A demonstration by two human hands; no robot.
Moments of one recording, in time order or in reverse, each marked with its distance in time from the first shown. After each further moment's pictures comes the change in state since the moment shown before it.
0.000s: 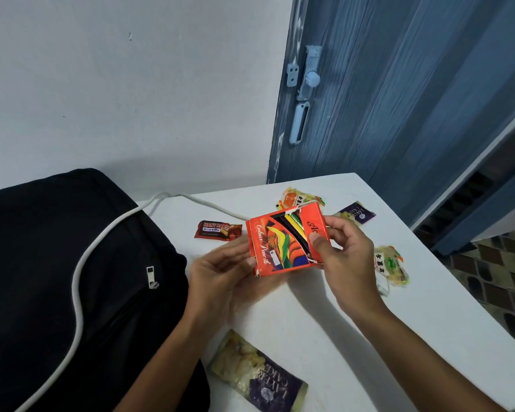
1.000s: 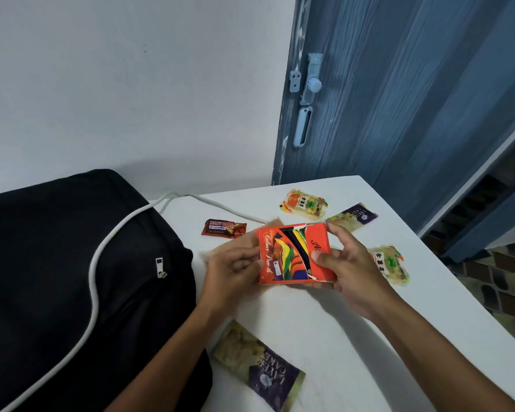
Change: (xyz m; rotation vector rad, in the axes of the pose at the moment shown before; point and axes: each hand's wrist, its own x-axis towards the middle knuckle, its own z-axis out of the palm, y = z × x) left_hand -0.003 -0.001 0.007 0.553 -0.096 0.103; right_hand -0.001 0.000 -0.027 0.204 -0.360 0.333
